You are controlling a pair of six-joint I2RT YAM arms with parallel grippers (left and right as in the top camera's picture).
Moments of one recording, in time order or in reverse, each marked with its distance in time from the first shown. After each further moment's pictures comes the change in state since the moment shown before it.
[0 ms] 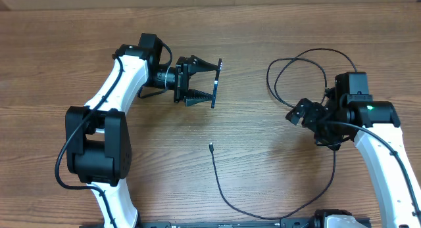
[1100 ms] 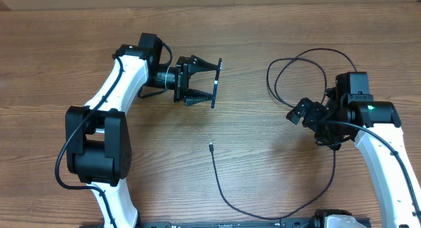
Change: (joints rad) left arm 0.000 0.000 0.000 0.008 0.000 0.000; right arm -0.021 0.000 0.000 0.003 0.000 0.000
